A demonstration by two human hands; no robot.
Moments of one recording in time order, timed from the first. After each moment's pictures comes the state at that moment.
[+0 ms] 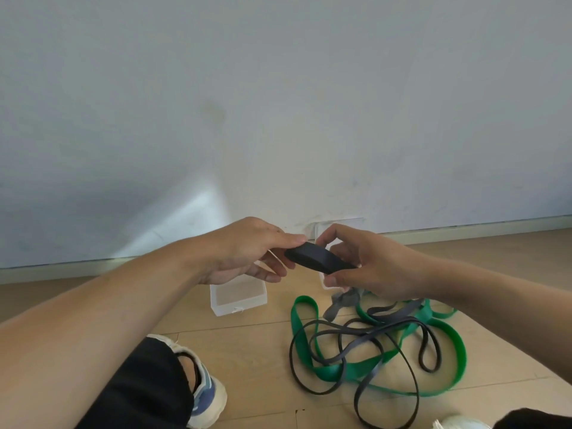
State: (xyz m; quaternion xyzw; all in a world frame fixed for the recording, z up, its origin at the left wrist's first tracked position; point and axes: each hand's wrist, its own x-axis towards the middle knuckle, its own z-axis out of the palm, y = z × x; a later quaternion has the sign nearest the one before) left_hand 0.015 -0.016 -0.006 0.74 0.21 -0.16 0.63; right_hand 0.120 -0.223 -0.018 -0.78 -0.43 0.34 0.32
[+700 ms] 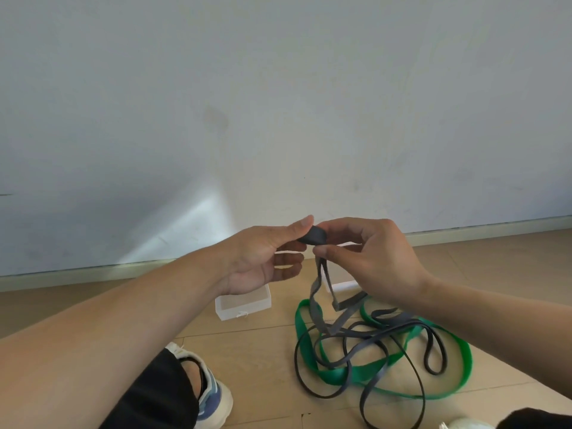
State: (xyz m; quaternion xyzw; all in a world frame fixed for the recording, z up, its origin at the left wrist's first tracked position) left_hand 0.018 -0.029 -0.010 0.57 0.23 -0.13 0.78; right_hand 0.093 -0.210 -0.019 -0.78 -0.34 0.13 0.52
